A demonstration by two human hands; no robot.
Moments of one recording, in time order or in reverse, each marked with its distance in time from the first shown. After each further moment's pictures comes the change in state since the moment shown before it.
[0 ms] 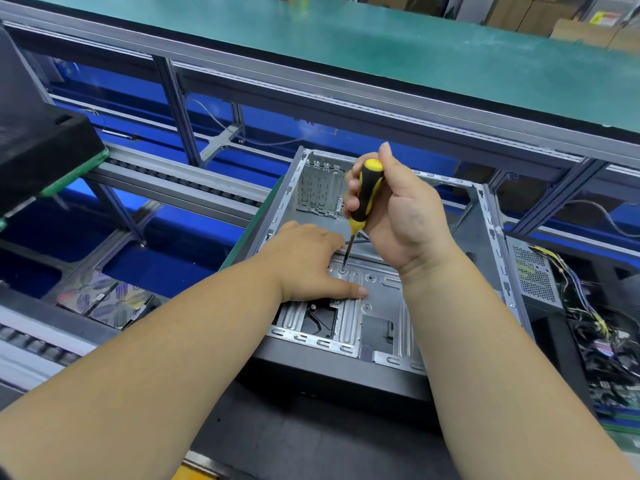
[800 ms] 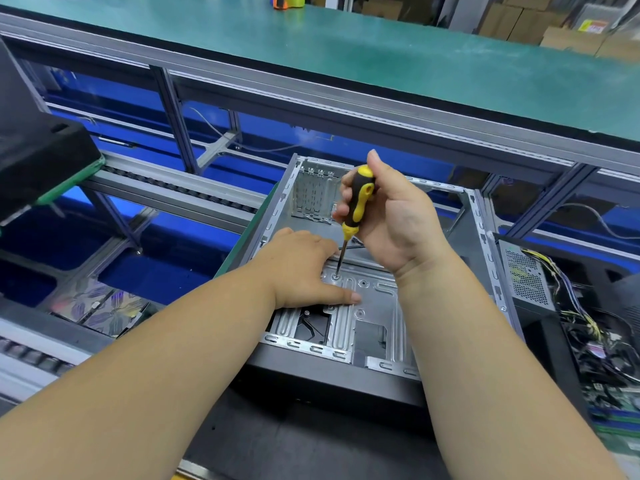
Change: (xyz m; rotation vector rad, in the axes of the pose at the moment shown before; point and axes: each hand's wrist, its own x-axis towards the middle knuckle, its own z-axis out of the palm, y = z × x) left_hand 0.000 0.001 0.000 0.001 0.021 0.013; right_hand 0.001 -0.004 -0.004 0.049 0.022 0.051
